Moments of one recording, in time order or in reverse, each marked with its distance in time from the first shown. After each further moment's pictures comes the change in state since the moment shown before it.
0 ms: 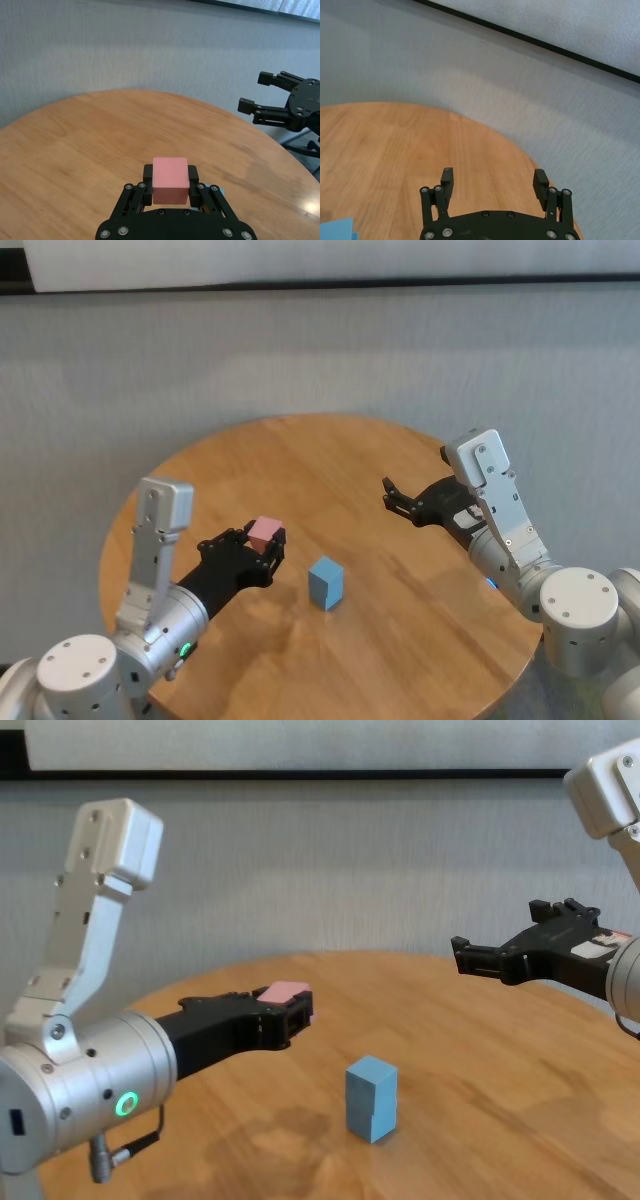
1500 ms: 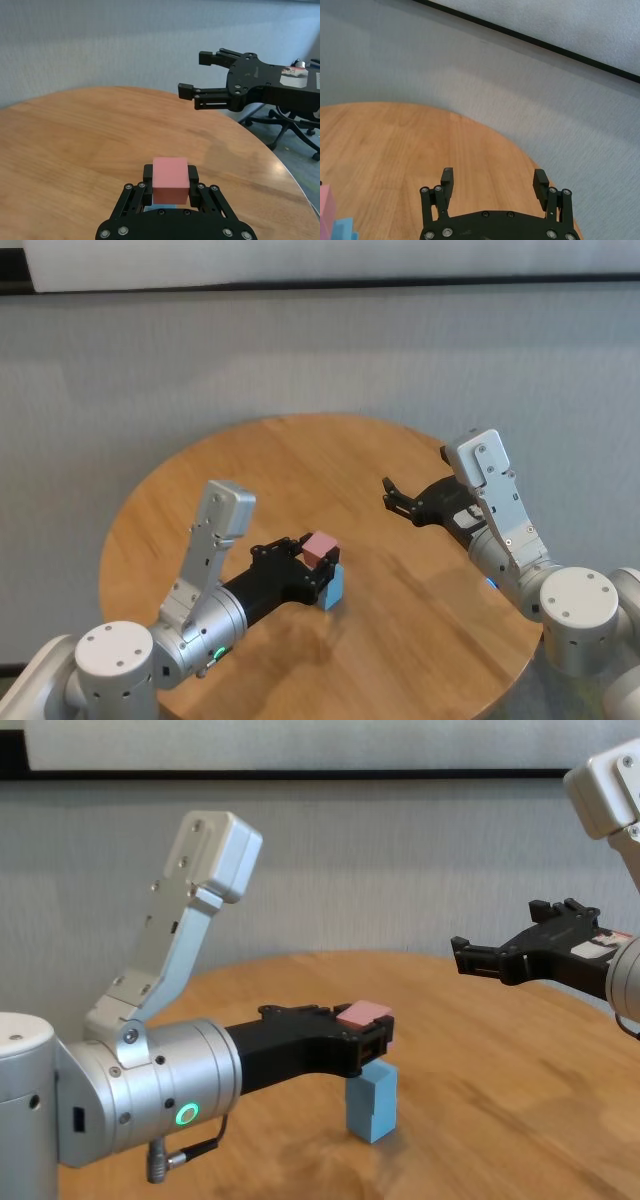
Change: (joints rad) left arm -0.077 0.060 0.154 0.064 -0.019 -0.023 -0.080; right arm 0.000 0.000 0.000 0.000 0.000 0.000 0.000
